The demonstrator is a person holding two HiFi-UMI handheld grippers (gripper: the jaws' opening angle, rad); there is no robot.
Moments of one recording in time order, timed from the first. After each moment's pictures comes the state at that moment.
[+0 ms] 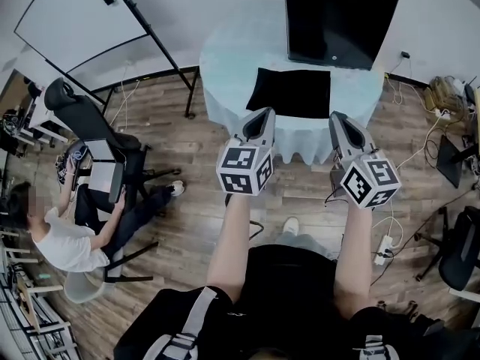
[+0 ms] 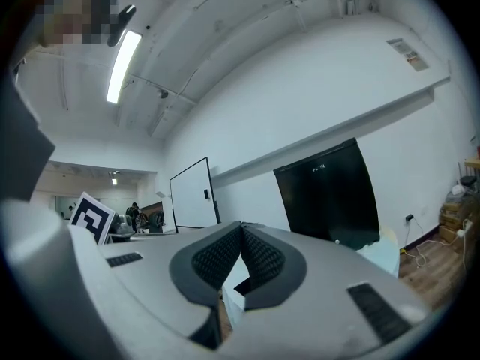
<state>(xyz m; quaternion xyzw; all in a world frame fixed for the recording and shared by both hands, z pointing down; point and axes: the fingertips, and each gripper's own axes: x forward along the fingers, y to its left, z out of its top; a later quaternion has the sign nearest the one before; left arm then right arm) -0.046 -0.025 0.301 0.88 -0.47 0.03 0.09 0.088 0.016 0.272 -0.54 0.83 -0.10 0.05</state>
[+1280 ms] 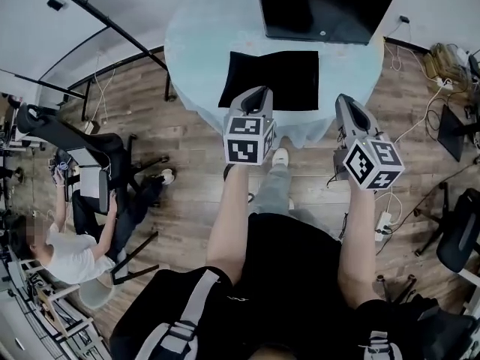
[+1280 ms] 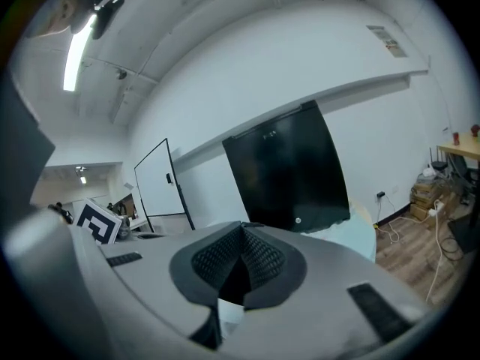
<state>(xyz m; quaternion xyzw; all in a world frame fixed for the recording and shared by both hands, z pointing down) 0.027 -0.156 0.410 0.87 -0.45 0.17 0.13 0.182 -0.092 0.361 -0.61 0.77 -0.19 0.01</state>
